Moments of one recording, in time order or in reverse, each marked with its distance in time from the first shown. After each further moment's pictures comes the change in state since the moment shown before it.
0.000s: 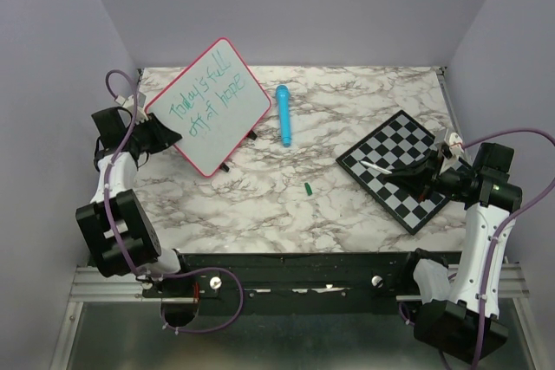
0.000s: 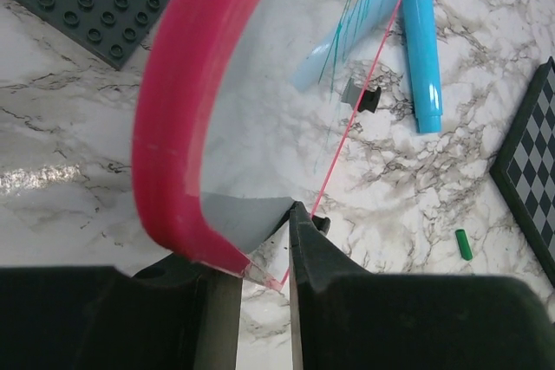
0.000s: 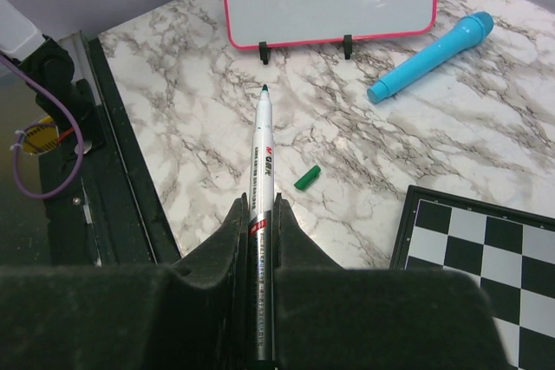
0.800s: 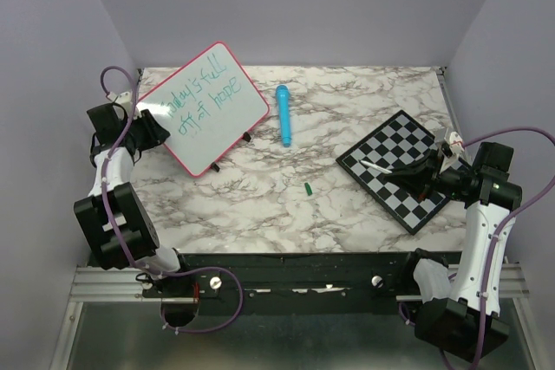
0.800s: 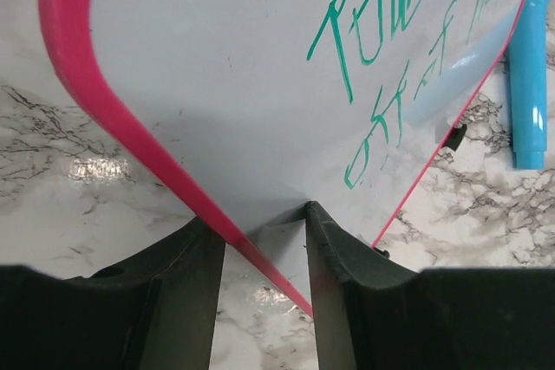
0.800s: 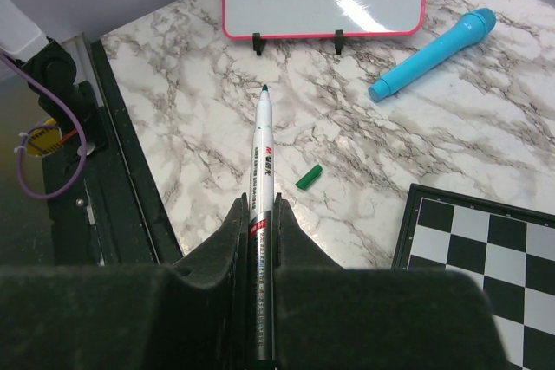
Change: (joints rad) left arm 0.021 0.057 0.058 -0.001 -0.167 0.081; right arm 0.000 0.013 0.000 0.004 0.000 0.006
